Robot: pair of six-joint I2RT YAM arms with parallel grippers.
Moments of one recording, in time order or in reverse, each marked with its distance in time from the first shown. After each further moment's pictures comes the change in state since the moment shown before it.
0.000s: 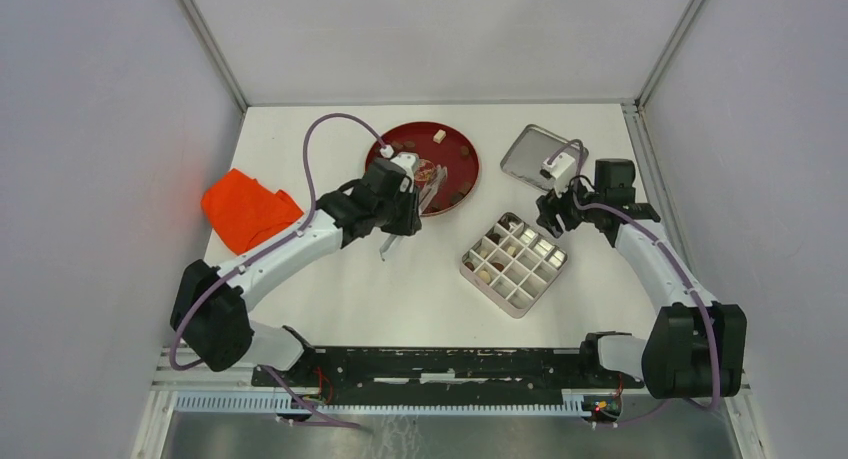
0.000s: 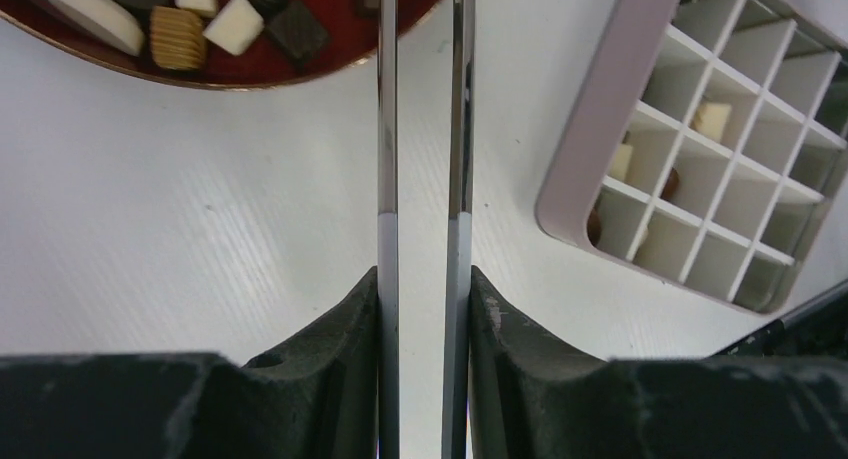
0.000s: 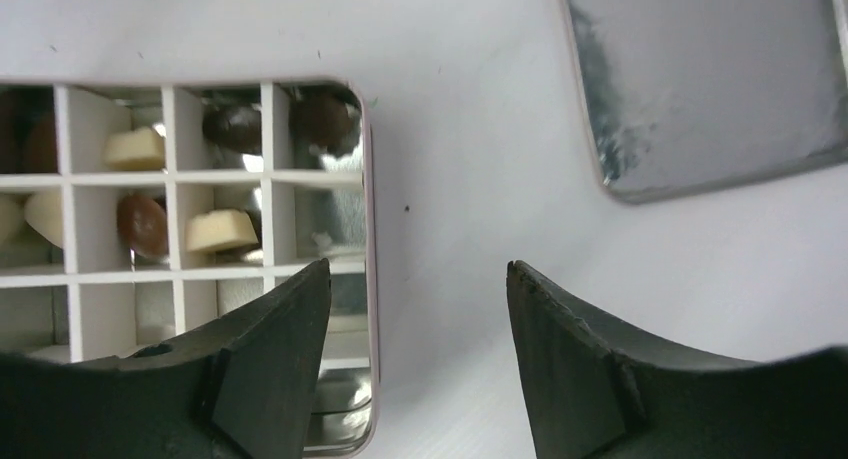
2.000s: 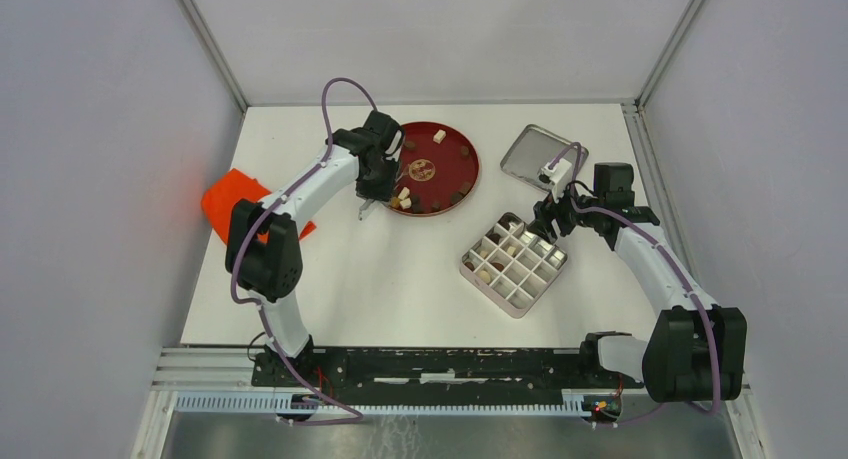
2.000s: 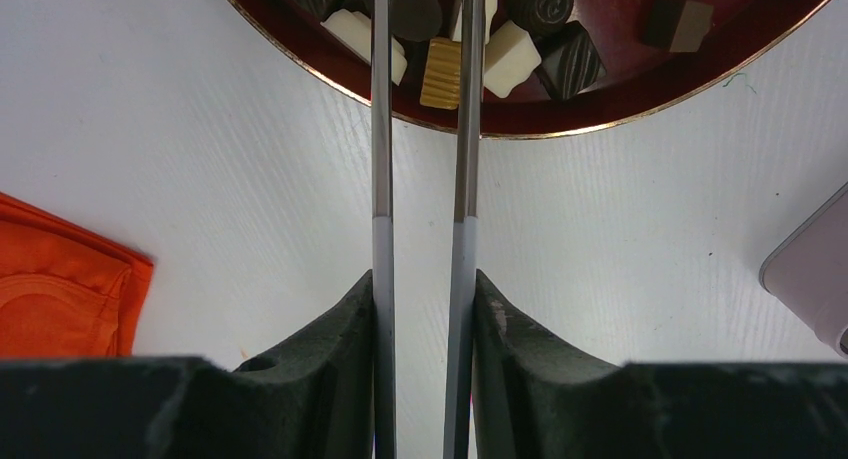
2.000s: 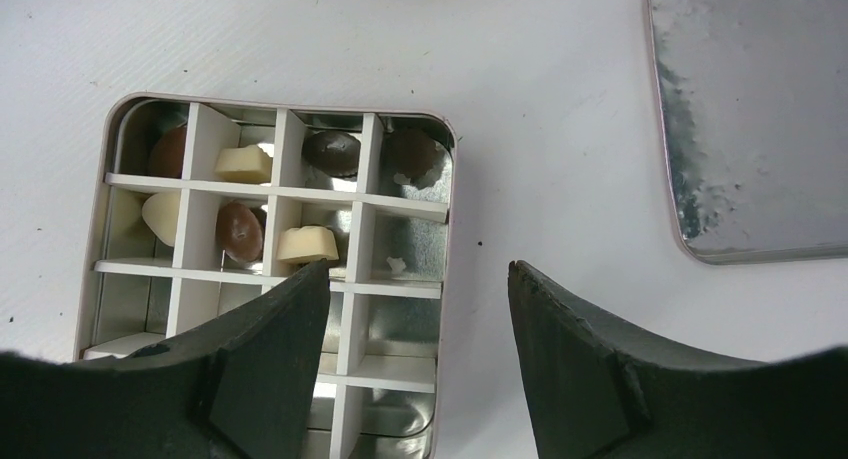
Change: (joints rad) left arm 0.266 0.449 0.490 -0.423 -0.056 0.241; right arm 0.000 -0.022 0.013 -0.015 -0.187 0.013
